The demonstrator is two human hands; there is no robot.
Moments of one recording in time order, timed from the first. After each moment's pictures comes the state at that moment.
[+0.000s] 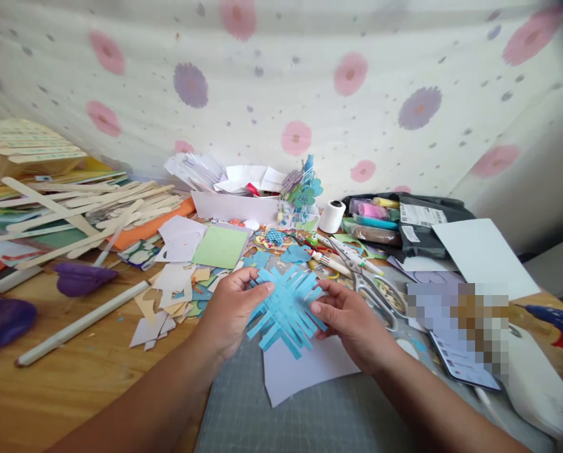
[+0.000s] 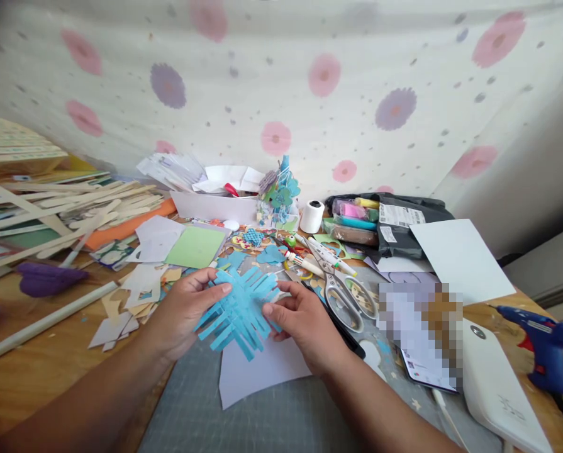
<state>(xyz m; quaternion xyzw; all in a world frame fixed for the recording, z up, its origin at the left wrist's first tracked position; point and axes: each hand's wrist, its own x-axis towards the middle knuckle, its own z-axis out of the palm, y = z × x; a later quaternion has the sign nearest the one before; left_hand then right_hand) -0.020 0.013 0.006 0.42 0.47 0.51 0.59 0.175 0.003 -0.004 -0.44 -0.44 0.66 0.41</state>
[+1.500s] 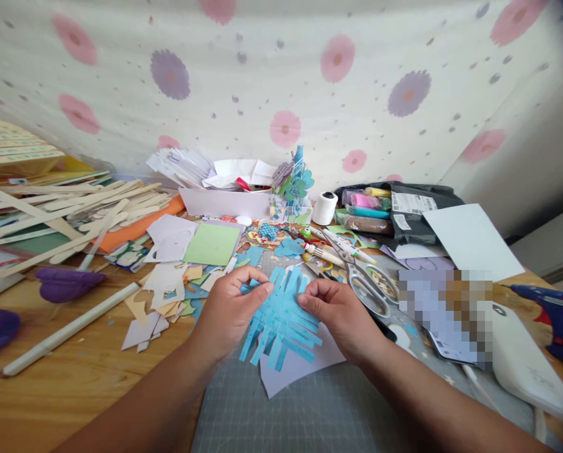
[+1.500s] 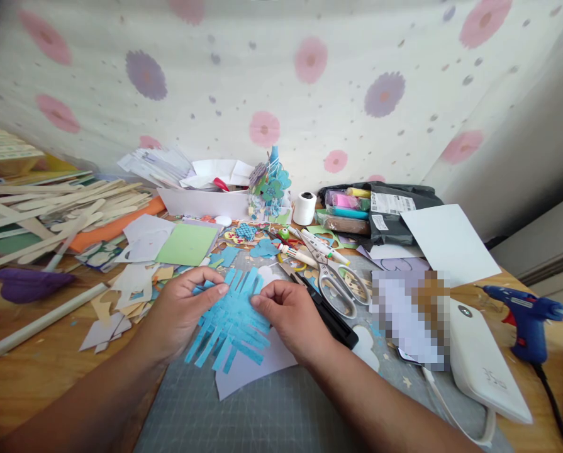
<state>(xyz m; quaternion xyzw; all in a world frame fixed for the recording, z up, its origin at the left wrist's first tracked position) -0.019 0.007 0.009 0.53 0.52 0.46 0.49 0.165 0.000 -0.003 -0.45 -0.49 0.61 0.44</state>
